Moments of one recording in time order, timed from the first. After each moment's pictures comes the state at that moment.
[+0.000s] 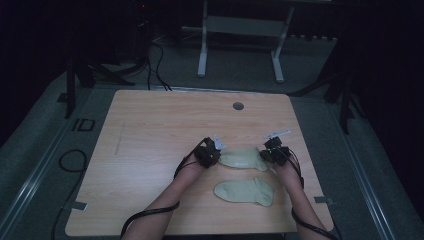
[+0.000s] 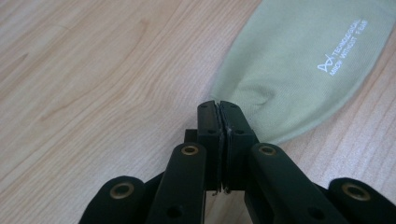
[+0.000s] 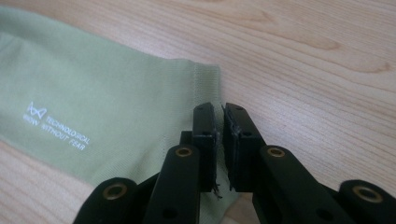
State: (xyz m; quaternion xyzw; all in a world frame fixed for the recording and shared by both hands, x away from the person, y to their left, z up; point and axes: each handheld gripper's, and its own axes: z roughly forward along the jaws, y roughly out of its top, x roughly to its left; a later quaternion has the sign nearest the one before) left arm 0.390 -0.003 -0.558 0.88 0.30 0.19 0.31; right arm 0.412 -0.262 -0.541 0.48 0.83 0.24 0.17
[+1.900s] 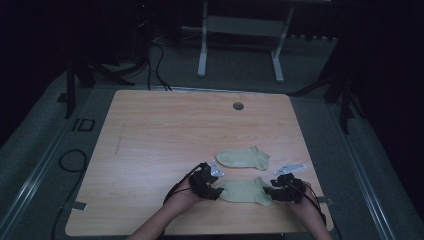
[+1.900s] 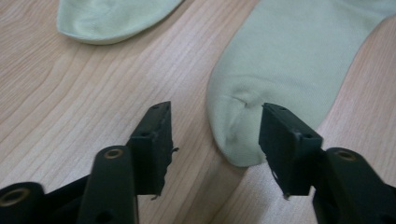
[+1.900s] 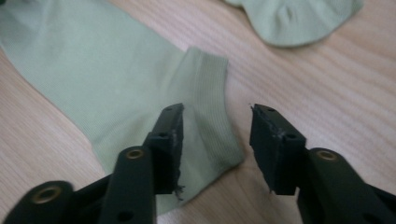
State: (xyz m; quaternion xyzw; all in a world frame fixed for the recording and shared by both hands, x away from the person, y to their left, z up) left arm 0.297 0.005 -0.547 0.90 0.28 0.11 0.30; right arm 0.297 -0.287 -0.542 0.40 0.87 0.27 0.12
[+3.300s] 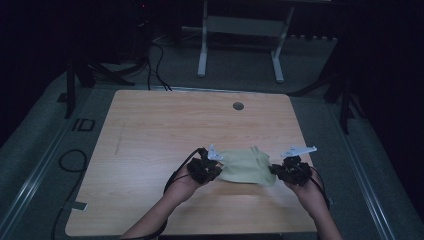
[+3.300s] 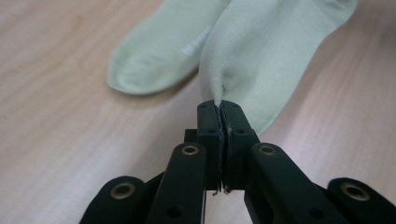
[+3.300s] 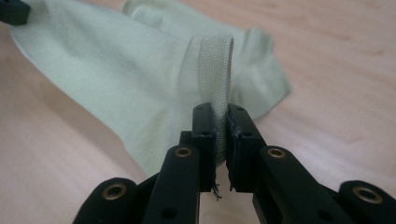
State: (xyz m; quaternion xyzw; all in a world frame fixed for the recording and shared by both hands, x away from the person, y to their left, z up) left arm 0.319 0.013 -0.499 0.88 0.30 0.11 0.34; right arm 0.321 -0.289 -0.489 0.41 0.85 0.31 0.14
